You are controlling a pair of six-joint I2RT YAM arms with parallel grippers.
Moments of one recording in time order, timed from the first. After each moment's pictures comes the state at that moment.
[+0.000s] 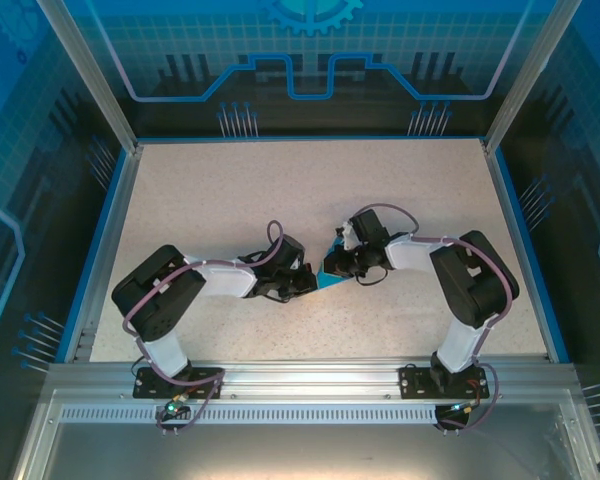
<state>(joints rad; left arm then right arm) -0.72 1.74 0.76 0.06 0.29 -1.01 0.49 1.77 0.85 -0.14 -0.56 0.64</state>
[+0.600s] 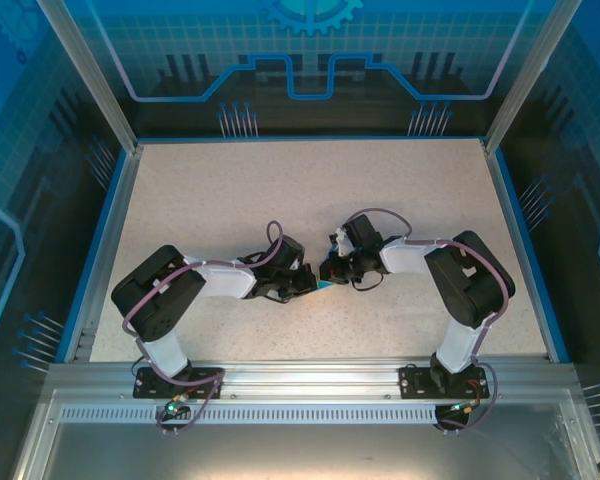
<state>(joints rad) -0.72 1.74 0.75 0.08 0.29 -1.01 0.53 1.79 0.85 -0.14 -0.57 0.63</state>
